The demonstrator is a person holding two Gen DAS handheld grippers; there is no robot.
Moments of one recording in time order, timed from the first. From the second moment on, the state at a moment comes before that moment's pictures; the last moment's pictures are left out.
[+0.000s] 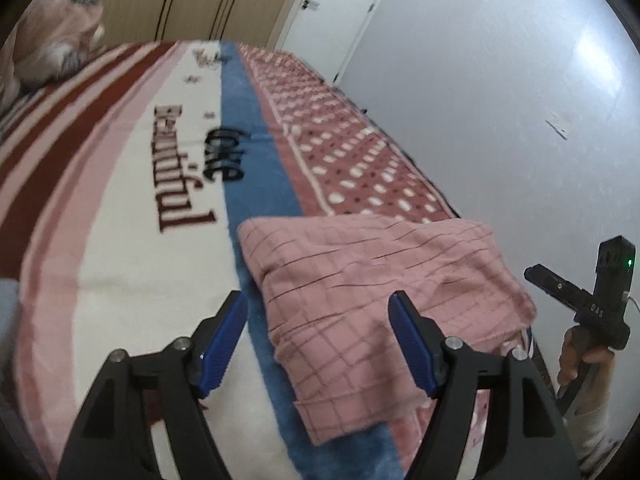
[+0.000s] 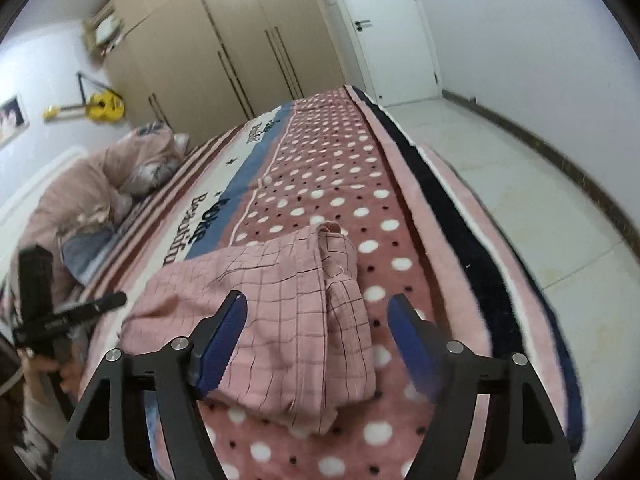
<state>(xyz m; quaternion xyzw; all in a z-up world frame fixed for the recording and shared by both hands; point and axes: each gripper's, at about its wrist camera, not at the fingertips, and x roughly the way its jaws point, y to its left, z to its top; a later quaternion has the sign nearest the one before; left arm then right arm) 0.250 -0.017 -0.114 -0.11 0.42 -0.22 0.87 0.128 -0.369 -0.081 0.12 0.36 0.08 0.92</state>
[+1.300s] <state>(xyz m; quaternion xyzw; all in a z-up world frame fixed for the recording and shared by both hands) 0.175 0.057 -0.056 -0.12 0.36 -0.21 0.90 0.116 -0.273 -0.062 0.15 0.35 0.20 0.90</state>
